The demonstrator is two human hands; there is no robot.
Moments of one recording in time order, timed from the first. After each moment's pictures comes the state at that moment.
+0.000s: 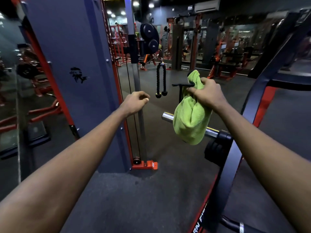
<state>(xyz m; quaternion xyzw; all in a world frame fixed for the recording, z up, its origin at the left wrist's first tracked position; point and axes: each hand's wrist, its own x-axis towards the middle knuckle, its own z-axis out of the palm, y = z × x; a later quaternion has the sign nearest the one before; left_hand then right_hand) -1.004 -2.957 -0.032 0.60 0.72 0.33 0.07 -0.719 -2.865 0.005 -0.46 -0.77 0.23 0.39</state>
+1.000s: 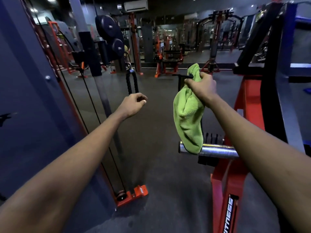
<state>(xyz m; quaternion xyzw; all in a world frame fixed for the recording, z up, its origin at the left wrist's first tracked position) -1.191 -2.660 -0.044 0.72 0.59 0.32 0.16 -0.911 -2.664 -0.004 -0.61 -0.58 0.18 0.51</state>
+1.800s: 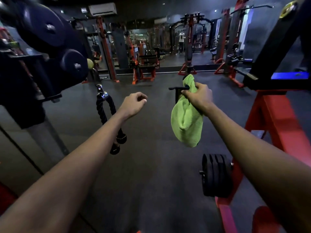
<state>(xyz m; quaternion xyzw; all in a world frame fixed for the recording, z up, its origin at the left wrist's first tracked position) -1.173 -2.275 -0.040 0.77 0.53 0.32 0.17 -0.909 -2.343 -0.028 -0.67 -0.54 0.15 0.49</state>
